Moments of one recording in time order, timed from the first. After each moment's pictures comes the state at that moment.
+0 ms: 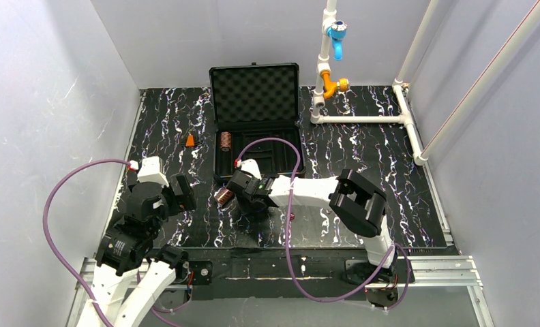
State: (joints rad) left arm -0.38 0.44 0.86 -0.99 -0.33 -0.37; right arm 1.18 2.00 1.39 -0.53 0.36 0.68
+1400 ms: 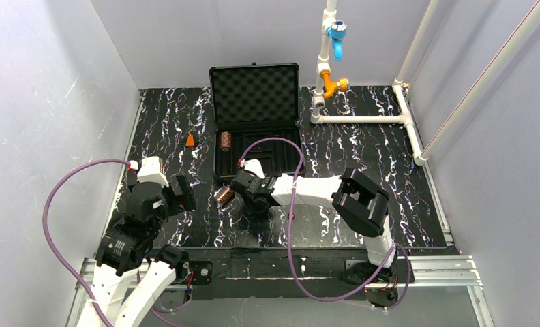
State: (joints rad) left arm -0.38 0.44 0.86 -0.99 -0.33 -0.37; right arm 1.17 1.98 1.37 -0.56 0.35 0.68
